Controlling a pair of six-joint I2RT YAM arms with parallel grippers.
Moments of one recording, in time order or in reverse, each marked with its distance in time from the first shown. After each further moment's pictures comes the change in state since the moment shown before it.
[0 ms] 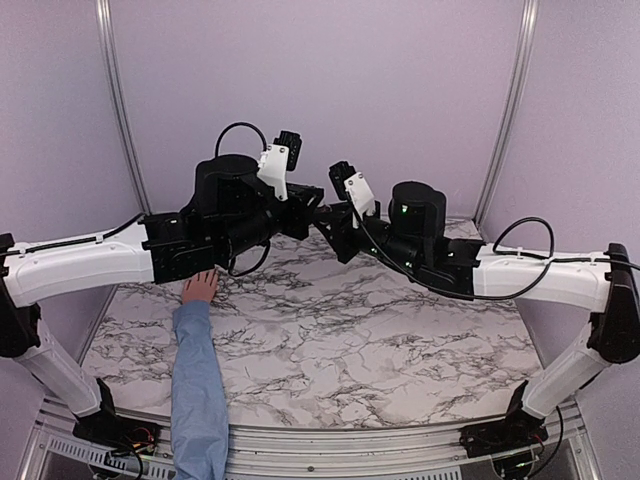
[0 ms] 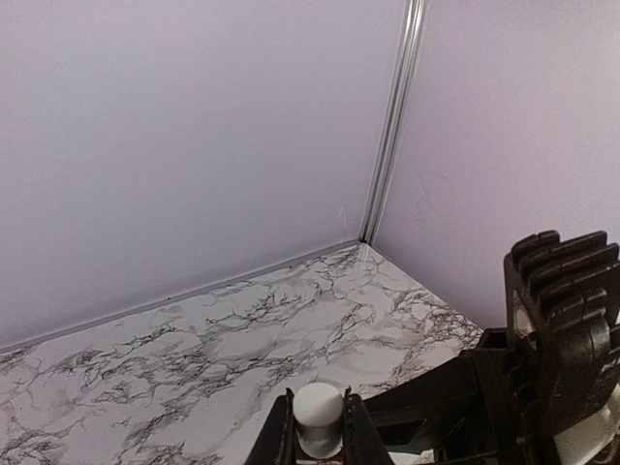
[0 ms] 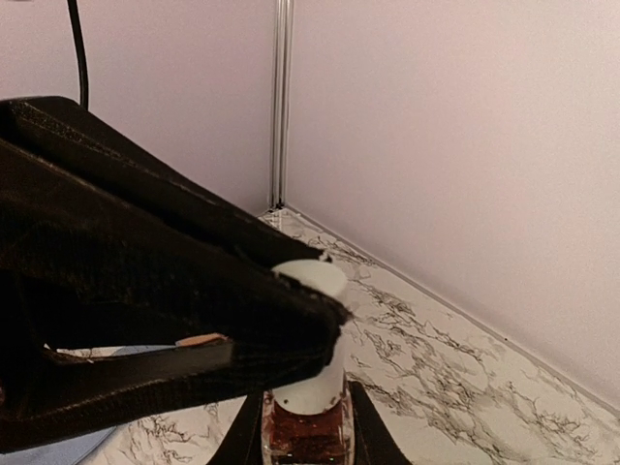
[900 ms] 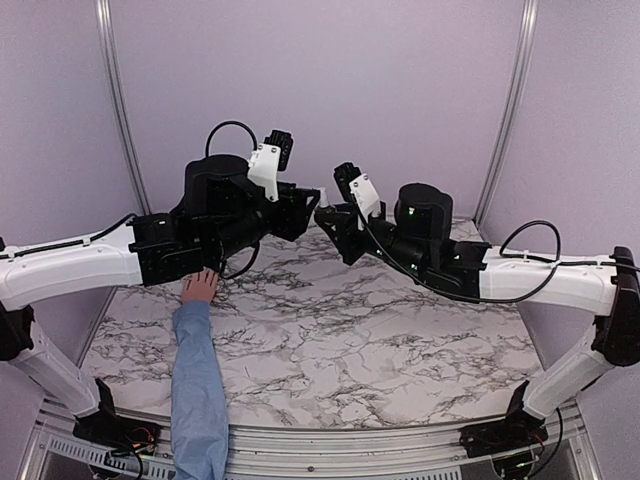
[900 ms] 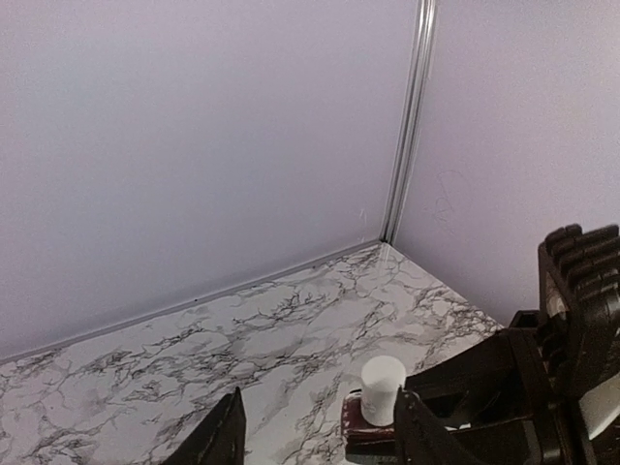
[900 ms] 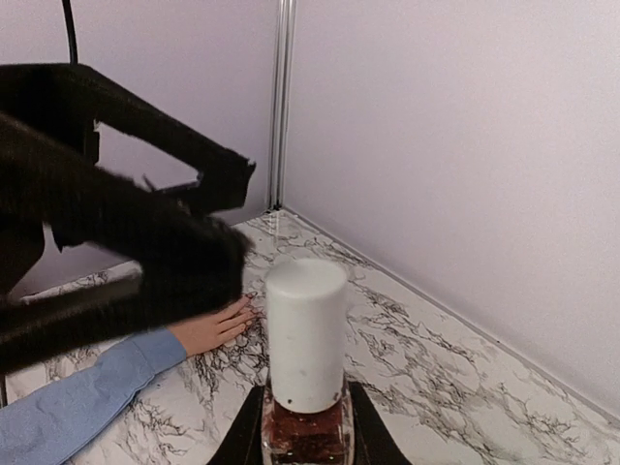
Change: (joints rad) left arm -0.010 -0.033 -0.016 -0.034 -0.092 0.037; right arm 0.010 -0.027 -0.024 0.003 0.023 -0.030
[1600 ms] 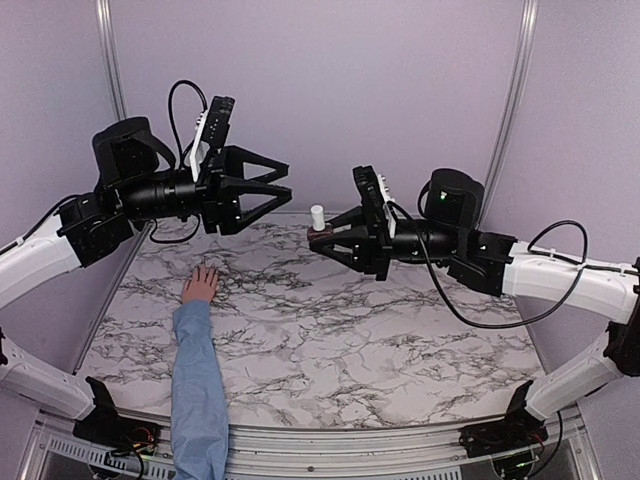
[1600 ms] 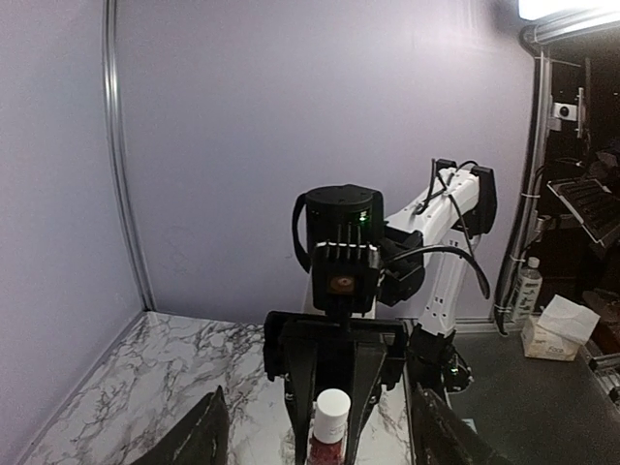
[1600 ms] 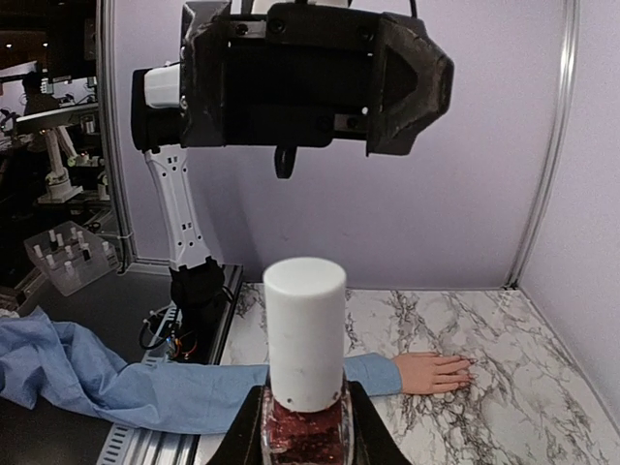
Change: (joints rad) left arm 0.220 -0.275 -0.058 -0.019 1.038 0.129; right arm -0.066 -0.113 -0.014 -0.017 -0.792 -0.011
